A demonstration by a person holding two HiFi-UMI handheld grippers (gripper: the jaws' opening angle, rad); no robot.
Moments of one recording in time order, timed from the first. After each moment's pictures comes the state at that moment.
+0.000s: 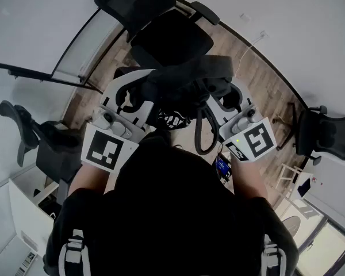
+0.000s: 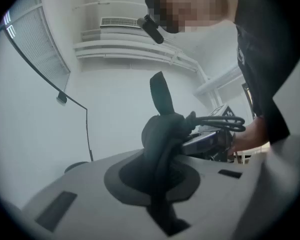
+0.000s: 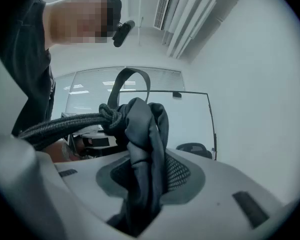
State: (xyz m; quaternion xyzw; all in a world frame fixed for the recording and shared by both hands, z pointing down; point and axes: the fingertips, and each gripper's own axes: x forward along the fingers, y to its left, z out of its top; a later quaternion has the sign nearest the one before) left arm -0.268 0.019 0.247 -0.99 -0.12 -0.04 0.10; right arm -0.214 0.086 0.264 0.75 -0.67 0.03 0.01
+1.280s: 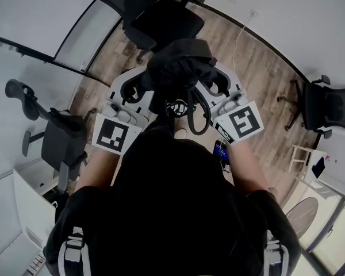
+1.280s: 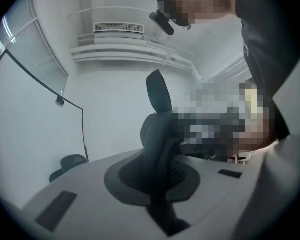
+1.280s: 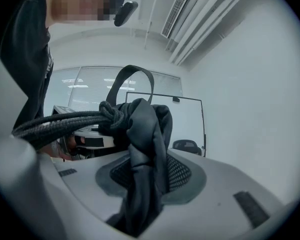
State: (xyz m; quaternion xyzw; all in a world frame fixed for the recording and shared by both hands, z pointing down) left arm -0.397 0.204 0.267 -0.99 -0.11 -0.04 0.08; right arm -0.343 0.262 0.280 0.78 -0.63 0.02 0.03
